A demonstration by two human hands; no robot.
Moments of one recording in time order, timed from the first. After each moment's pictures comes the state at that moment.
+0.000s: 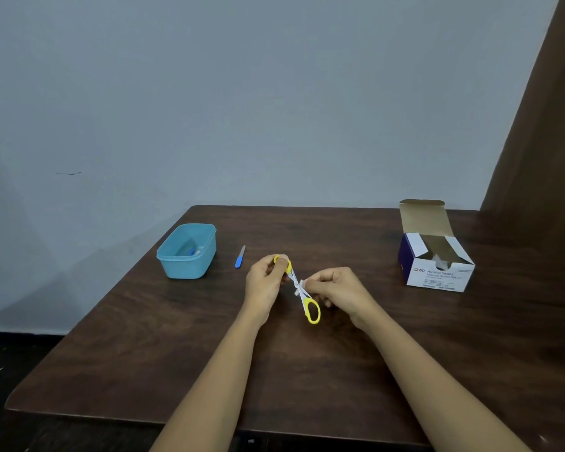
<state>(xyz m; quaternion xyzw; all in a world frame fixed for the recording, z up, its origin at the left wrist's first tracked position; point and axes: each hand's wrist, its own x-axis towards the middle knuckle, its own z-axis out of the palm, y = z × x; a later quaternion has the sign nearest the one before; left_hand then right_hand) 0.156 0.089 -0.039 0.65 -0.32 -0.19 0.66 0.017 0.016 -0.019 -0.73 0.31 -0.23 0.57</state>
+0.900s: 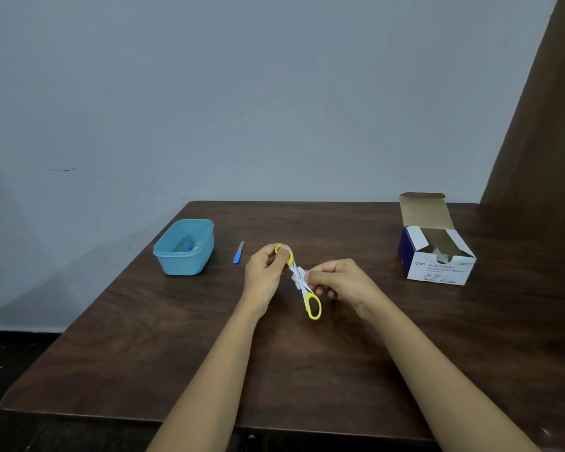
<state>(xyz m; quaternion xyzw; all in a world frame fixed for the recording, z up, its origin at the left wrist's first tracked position) 0.157 0.086 -0.030 0.65 -0.35 -0.18 0.65 0.012 0.016 -0.007 -0.73 0.29 -0.21 0.59</state>
